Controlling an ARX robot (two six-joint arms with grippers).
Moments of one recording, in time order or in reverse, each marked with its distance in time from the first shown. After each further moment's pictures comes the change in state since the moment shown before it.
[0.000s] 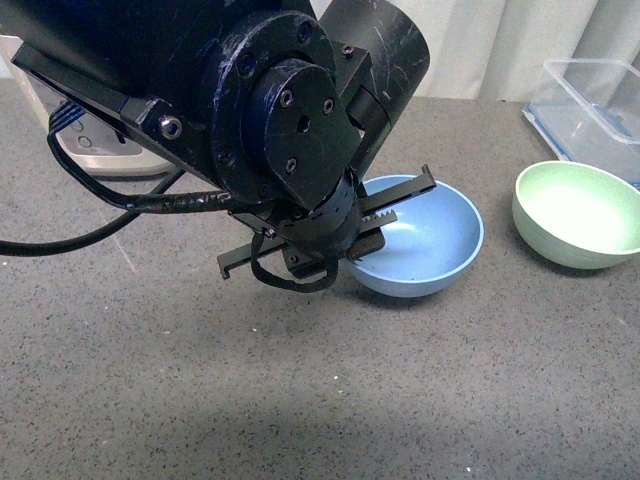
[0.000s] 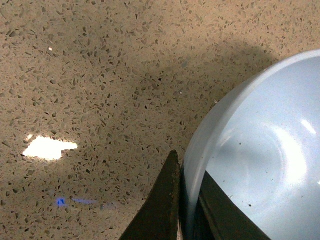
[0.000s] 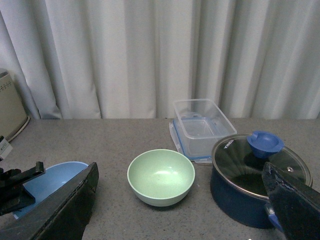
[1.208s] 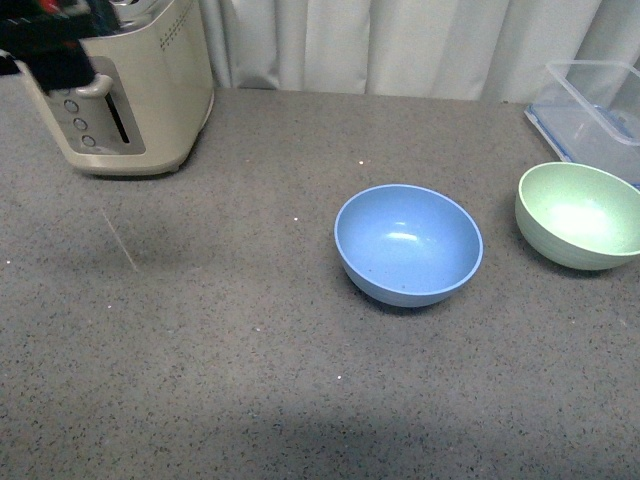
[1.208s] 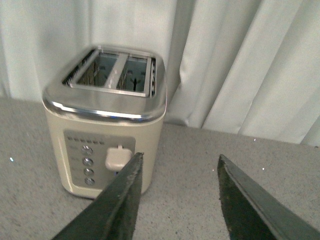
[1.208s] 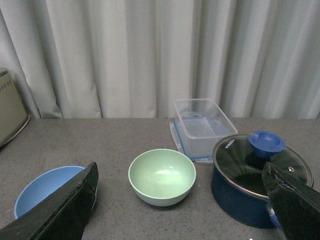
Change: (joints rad) left arm 0.340 -0.499 -0.797 1.248 -0.089 0.757; right arm 0.000 0.000 0.000 0.000 0.001 0.000
